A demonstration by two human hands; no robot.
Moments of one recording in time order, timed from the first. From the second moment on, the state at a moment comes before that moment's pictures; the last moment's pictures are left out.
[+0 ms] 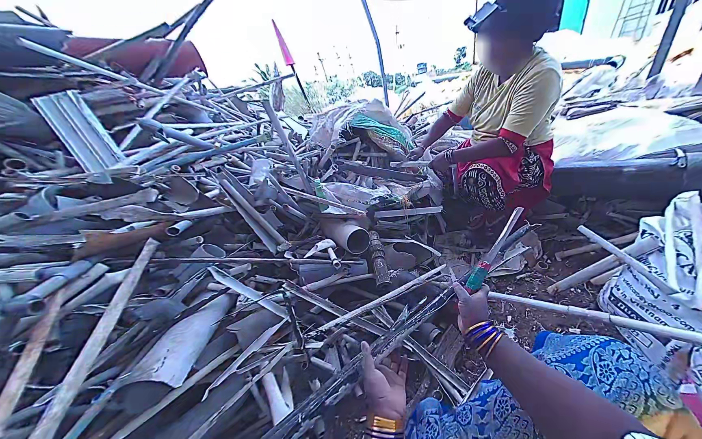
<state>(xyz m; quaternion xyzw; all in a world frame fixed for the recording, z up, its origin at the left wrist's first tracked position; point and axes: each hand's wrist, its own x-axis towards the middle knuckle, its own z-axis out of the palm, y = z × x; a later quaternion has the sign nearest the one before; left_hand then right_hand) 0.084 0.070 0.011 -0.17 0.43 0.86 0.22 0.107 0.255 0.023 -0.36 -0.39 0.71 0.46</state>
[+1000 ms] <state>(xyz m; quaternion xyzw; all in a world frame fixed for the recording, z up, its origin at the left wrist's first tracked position) 0.035 0.084 -0.053 0.23 0.91 0.34 0.09 0.156 0.324 0.028 -0.22 -0.83 0.48 0.18</state>
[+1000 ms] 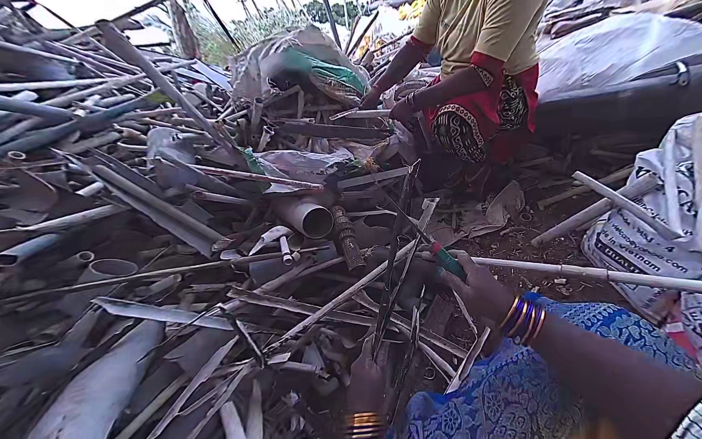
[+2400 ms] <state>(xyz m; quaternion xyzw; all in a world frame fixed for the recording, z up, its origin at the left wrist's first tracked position) 0.037 0.093 -0.053 0.23 0.94 0.24 0.08 0.164 0.332 0.031 -0.28 -0.92 0.28 0.04</state>
